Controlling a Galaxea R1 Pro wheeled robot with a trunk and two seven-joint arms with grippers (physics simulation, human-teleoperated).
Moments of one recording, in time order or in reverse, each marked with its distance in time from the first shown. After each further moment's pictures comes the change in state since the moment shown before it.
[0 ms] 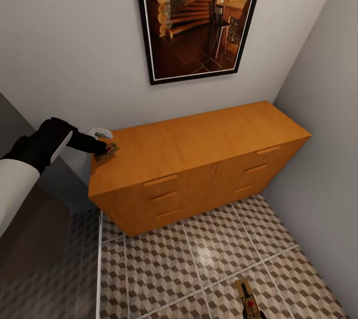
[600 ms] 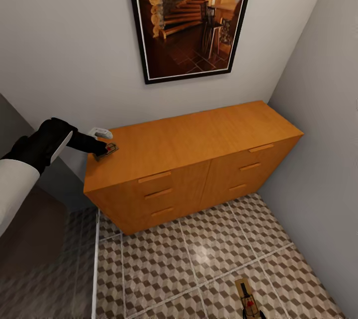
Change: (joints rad) left arm 0.000 0.000 0.000 0.001 0.000 -0.001 0.000; right arm 0.000 0.002 0.000 0.000 0.001 0.000 0.000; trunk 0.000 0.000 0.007
